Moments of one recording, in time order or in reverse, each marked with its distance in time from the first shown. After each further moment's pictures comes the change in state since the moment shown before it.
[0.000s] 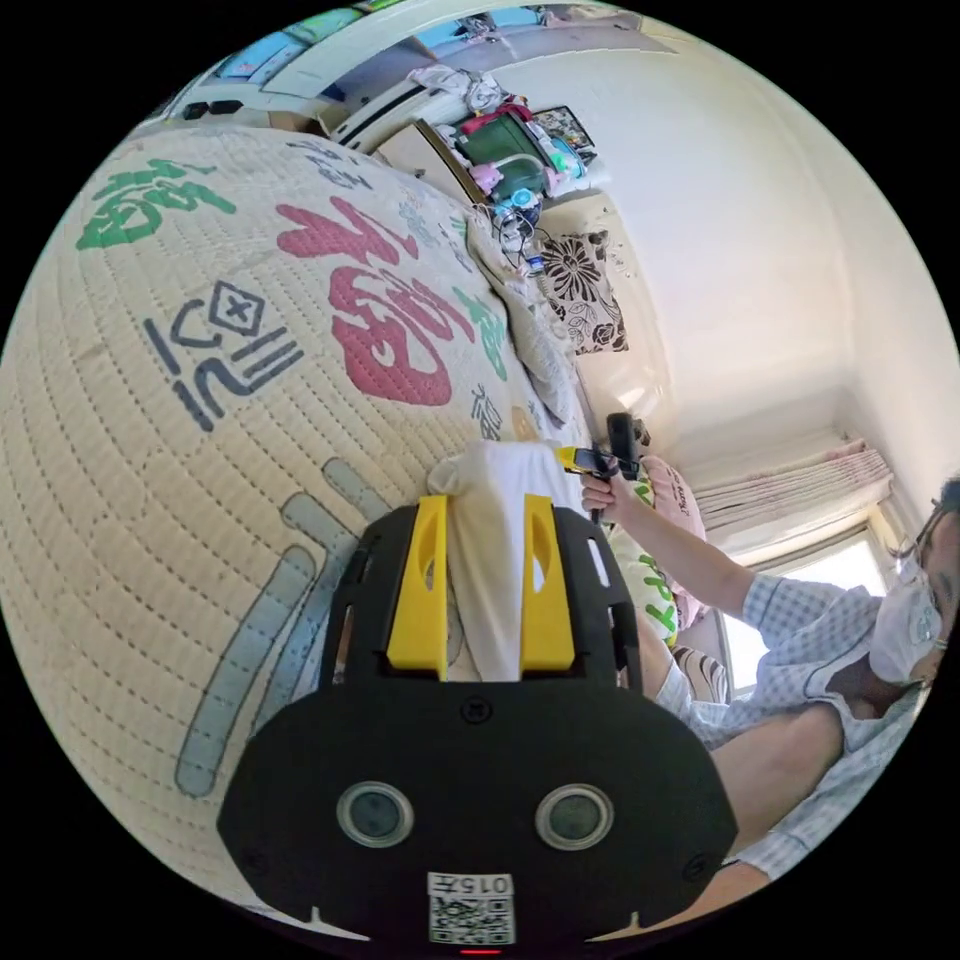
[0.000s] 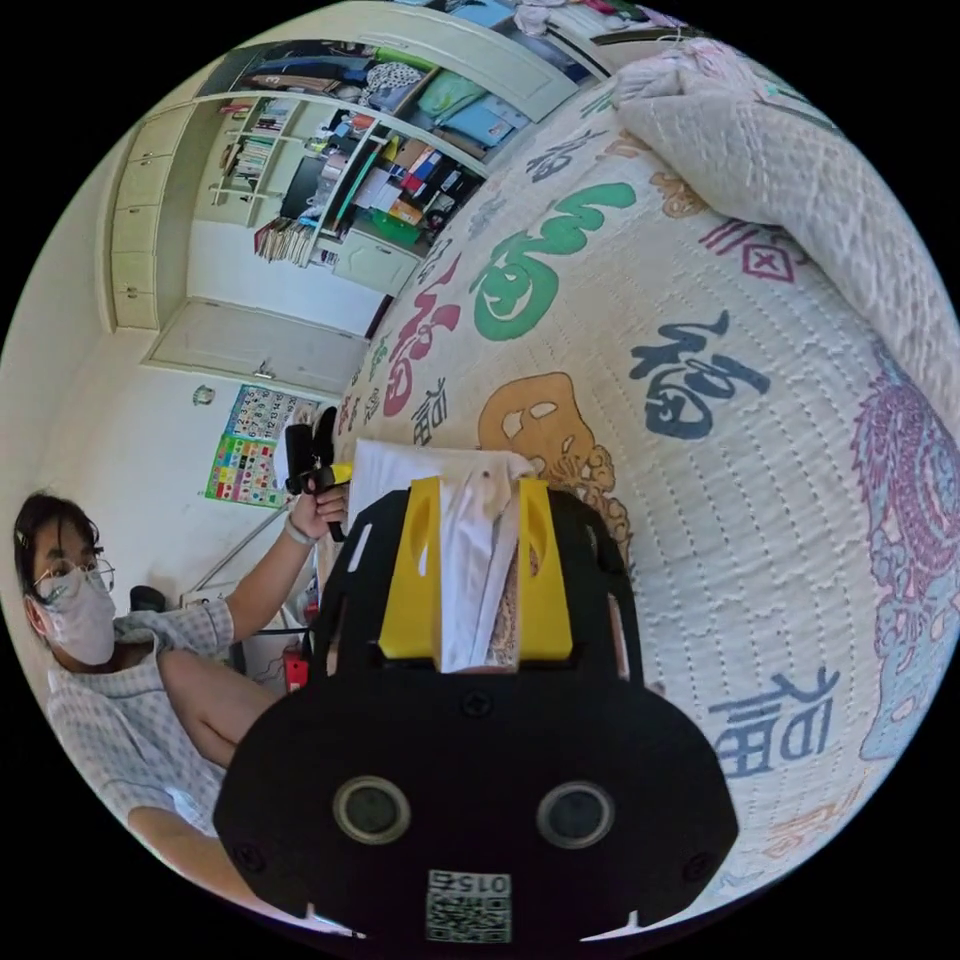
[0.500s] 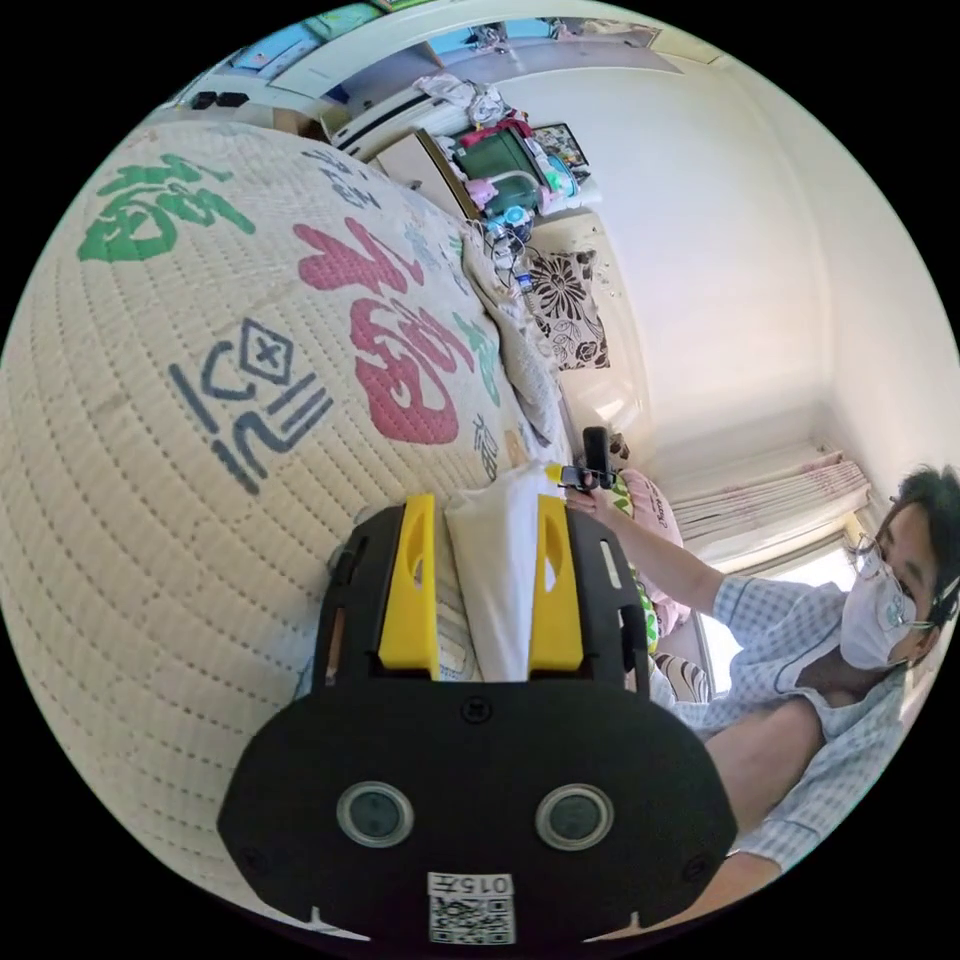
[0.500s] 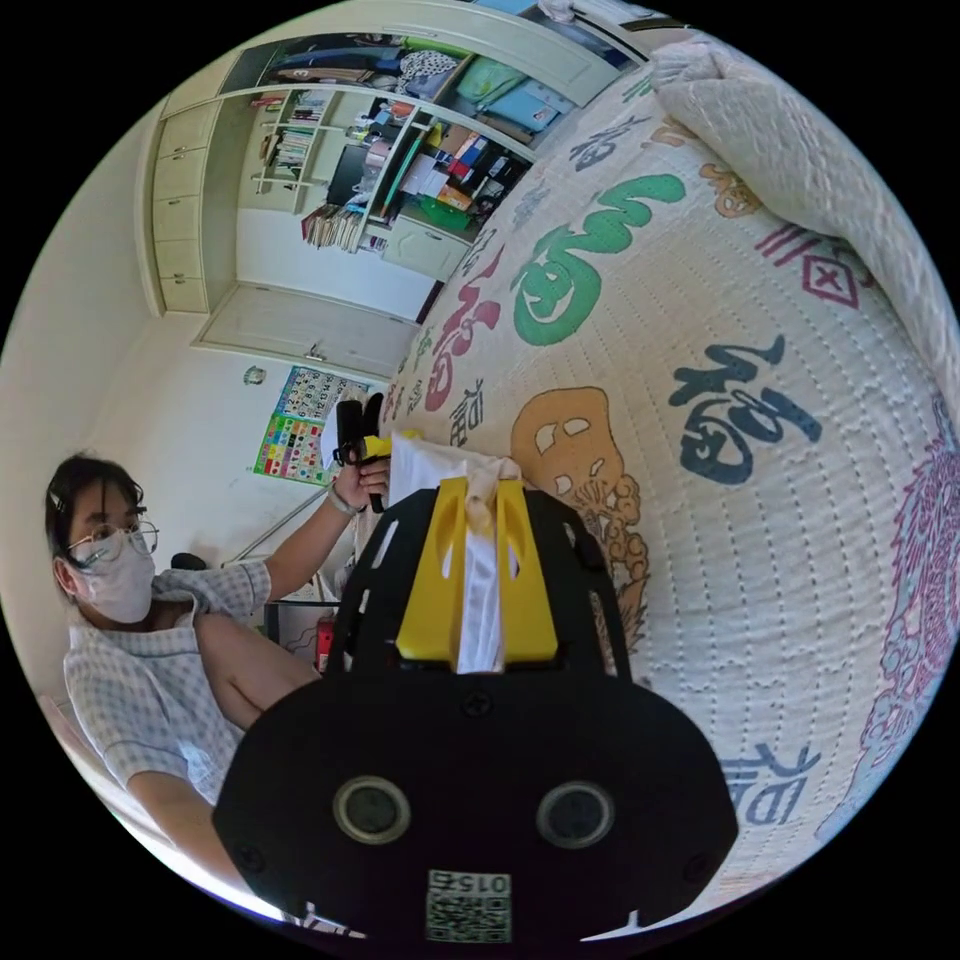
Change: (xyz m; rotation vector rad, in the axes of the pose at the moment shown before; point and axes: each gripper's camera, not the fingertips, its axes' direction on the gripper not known) left arm -0.028 -0.018 -0.031 0.022 0.059 0.004; right arm 0.018 -0.019 -0.010 -0.045 -0.137 -0.058
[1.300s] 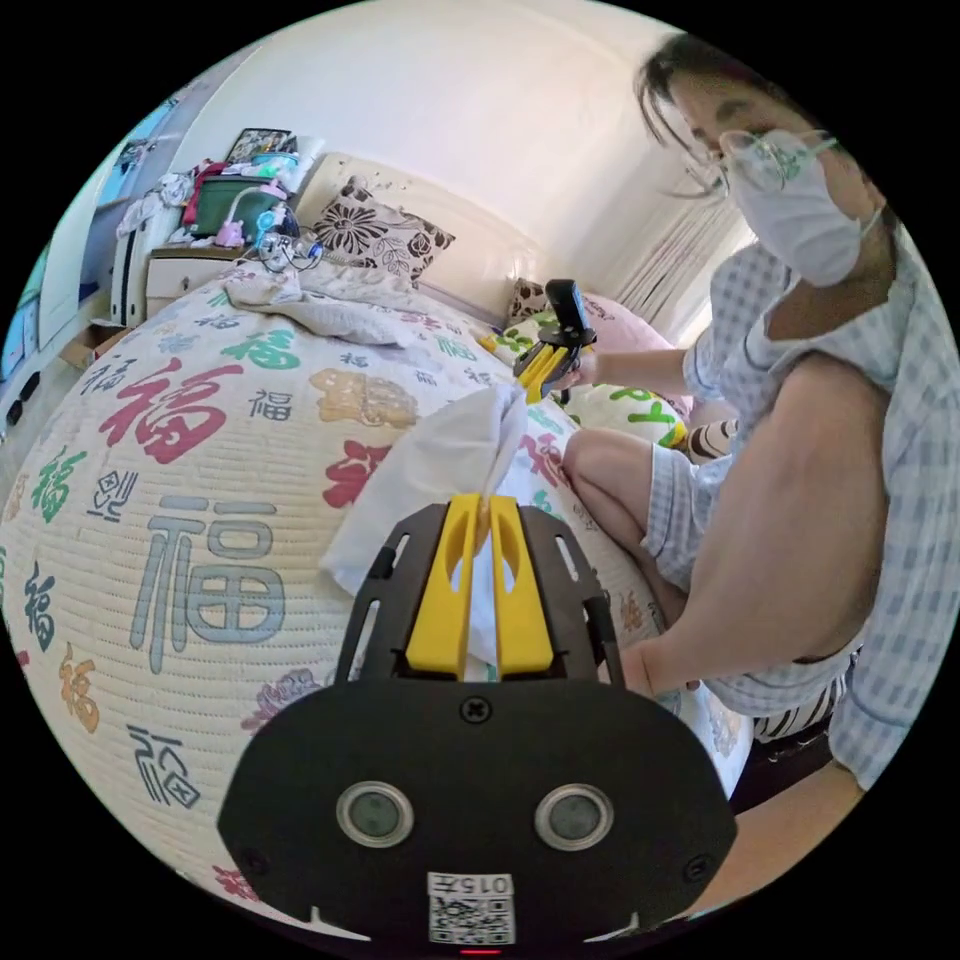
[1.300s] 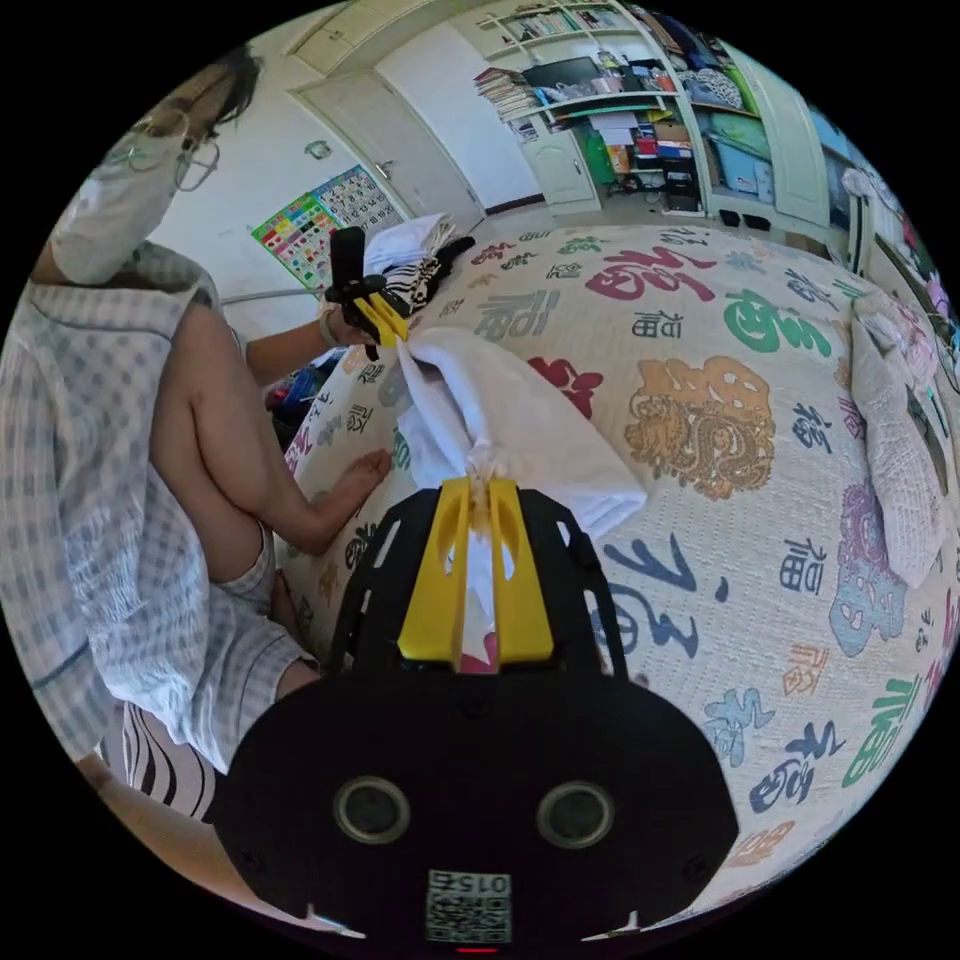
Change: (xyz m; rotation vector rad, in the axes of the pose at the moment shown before) left arm 0.198 0.213 0.028 -0.227 -0.152 0.692; right arm -0.191 0.178 0.084 -0.255 0.356 -0.559
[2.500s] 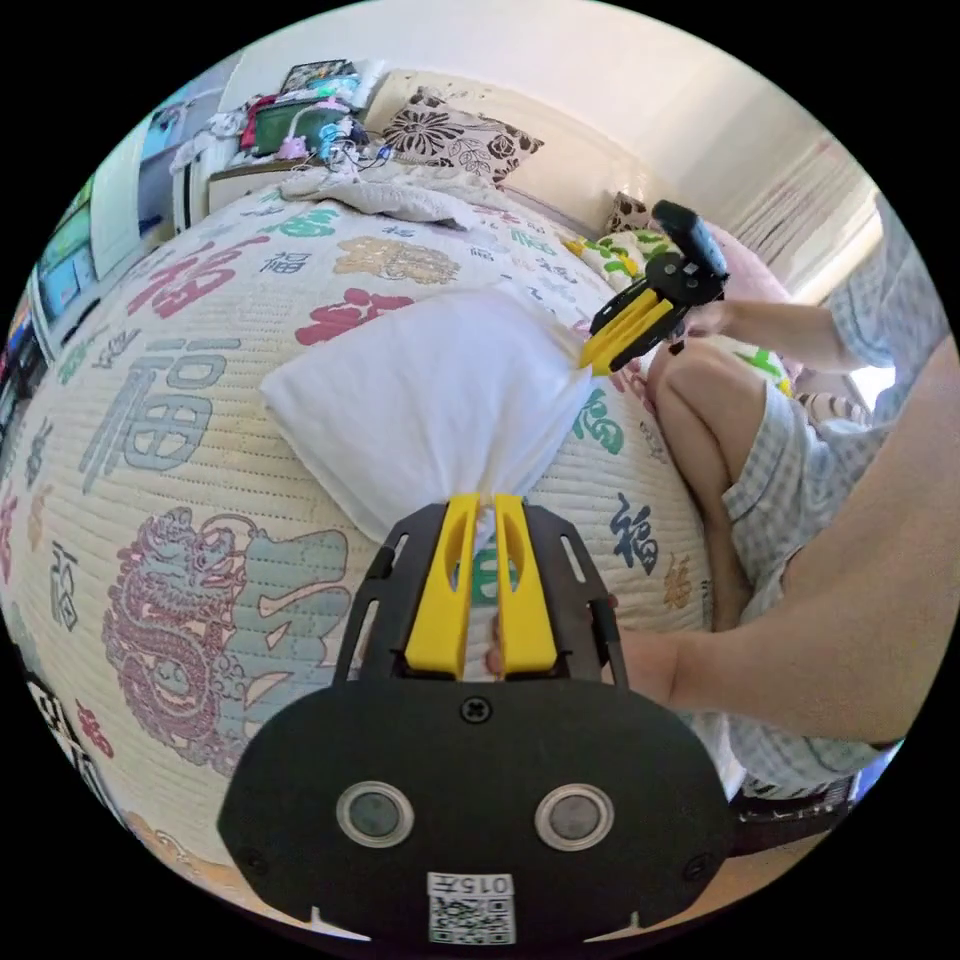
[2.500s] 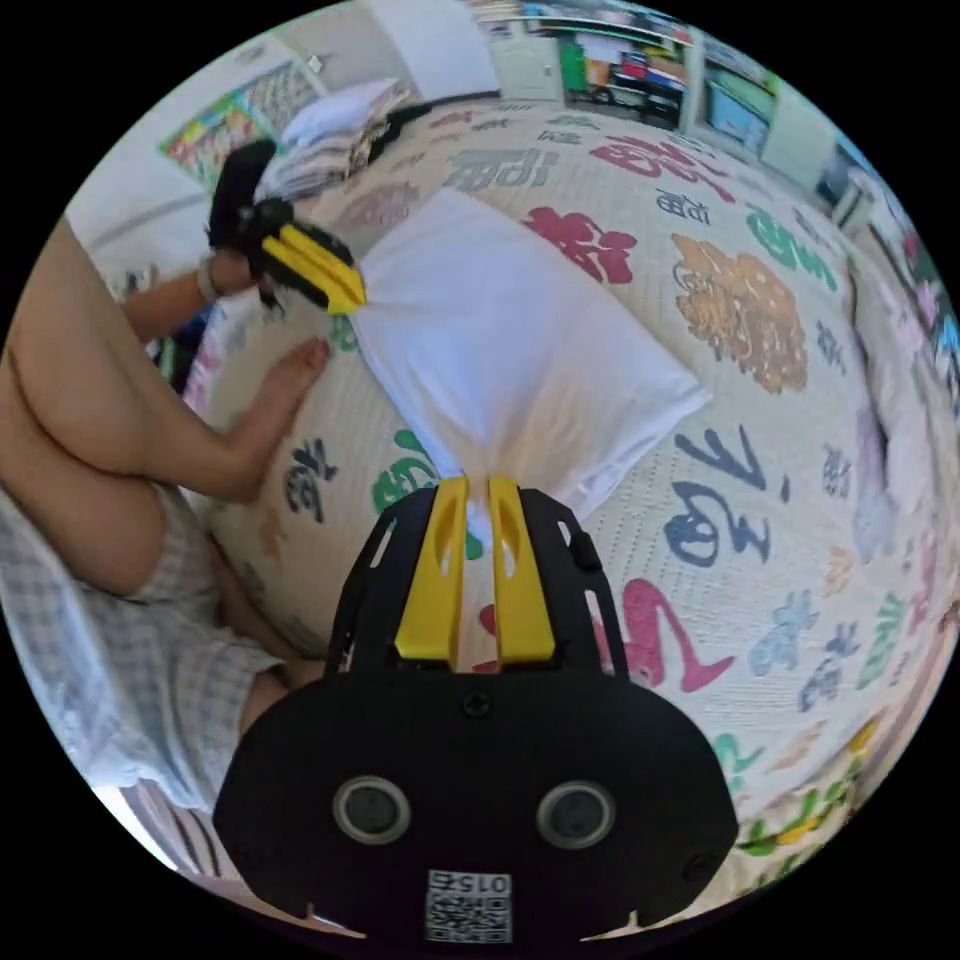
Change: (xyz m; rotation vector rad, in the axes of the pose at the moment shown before) left arm 0.099 0.081 0.039 -0.176 -0.180 -0.215; right arm -0.062 -0.026 0.167 -0.225 0.157 0.138
